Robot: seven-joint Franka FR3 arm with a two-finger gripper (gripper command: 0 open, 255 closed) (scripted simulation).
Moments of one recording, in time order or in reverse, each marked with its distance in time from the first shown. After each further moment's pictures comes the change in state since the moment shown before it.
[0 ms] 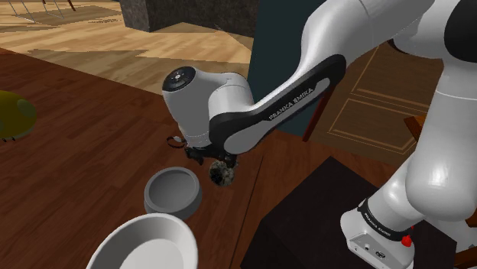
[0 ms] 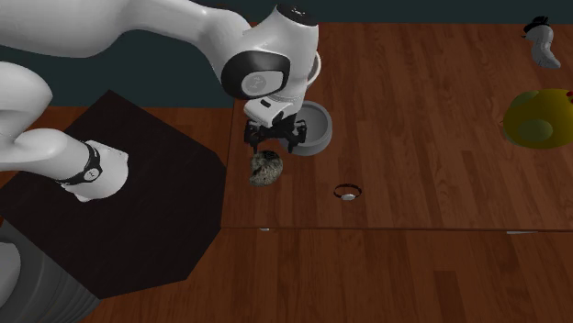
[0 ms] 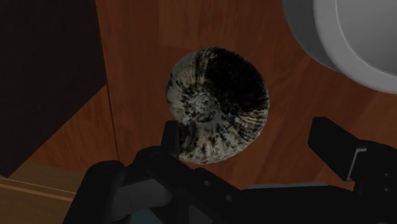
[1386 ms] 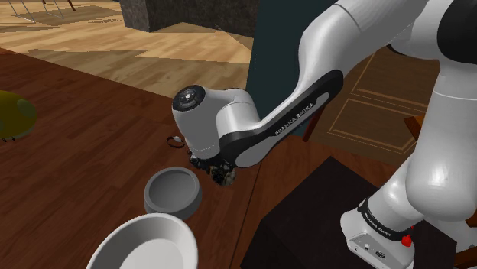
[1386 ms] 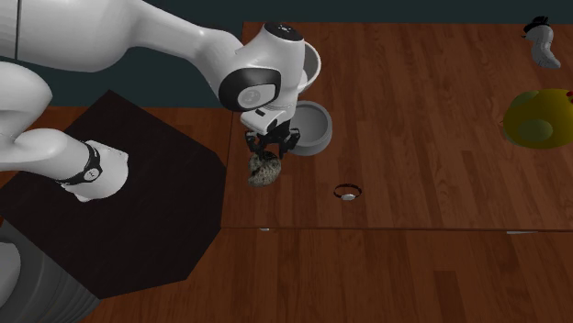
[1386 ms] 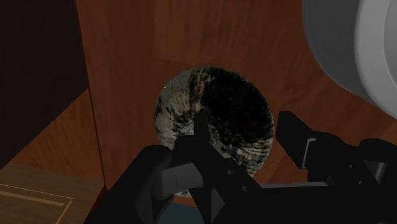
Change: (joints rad) arm 0.006 0.018 -0.017 -0.078 -0.071 0.115 0.035
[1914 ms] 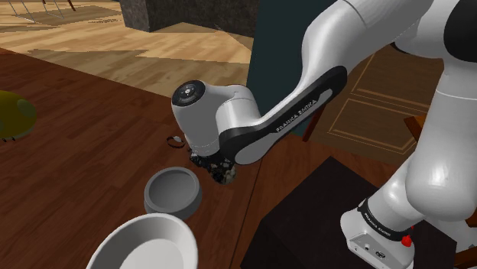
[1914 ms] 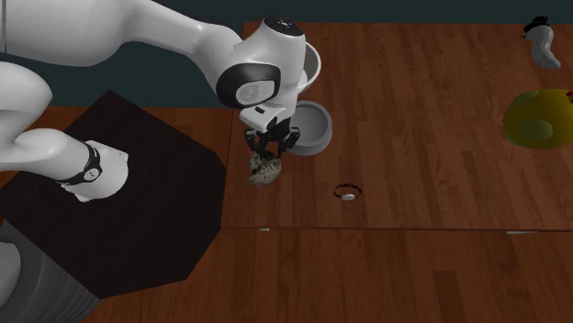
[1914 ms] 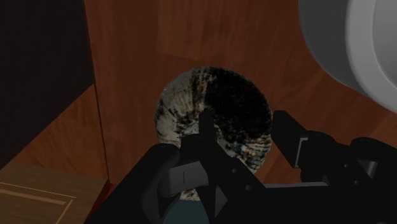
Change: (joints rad) arm -0.009 -0.020 0.010 0.003 0.020 -0.016 -0.018
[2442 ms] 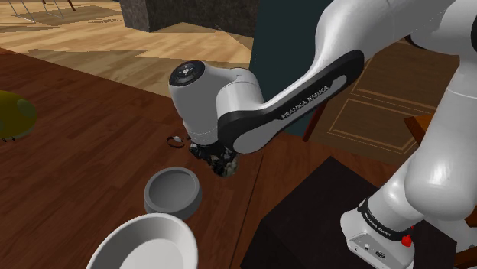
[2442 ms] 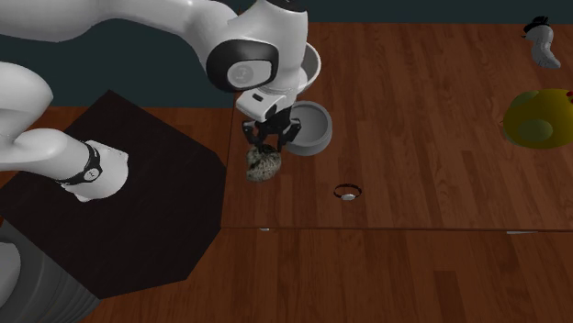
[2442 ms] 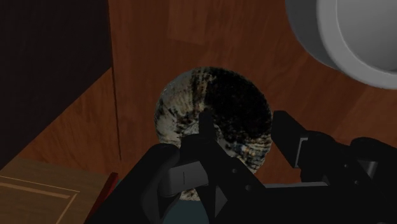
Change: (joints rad) arm -0.024 -0.075 0.032 0.018 0.071 -0.066 -0.059
